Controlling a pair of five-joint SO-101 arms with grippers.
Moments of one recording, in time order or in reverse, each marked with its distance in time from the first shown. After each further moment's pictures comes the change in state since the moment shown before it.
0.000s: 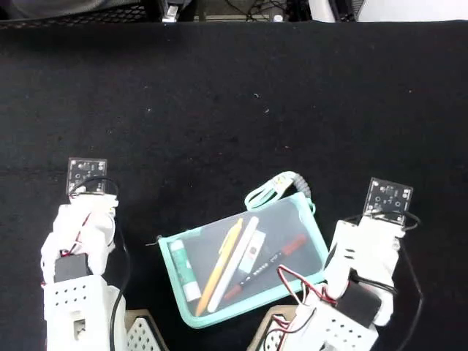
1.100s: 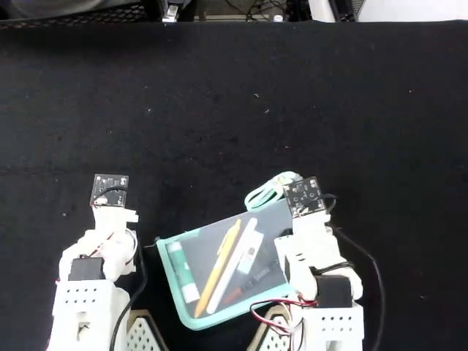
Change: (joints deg) left arm 10.3 0.0 5.1 11.0 7.1; right arm -33.0 -0.1 8.1 5.2 -0.1
